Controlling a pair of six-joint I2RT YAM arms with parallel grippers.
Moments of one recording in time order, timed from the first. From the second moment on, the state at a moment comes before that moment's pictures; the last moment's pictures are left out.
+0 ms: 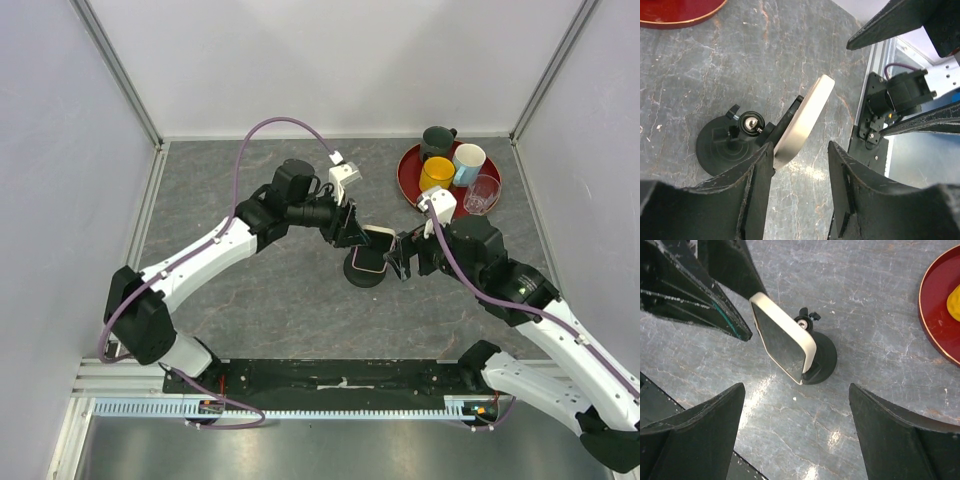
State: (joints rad) left arm -0.72 1.49 1.26 -0.22 0.63 -0.16; right arm 0.67 0.81 0.99 -0.61 0.03 0.15
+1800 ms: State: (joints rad) left arm -0.58 1.83 1.72 -0.48 0.90 0.25; right arm 0.67 0.79 1.14 -0.73 0.01 0.08
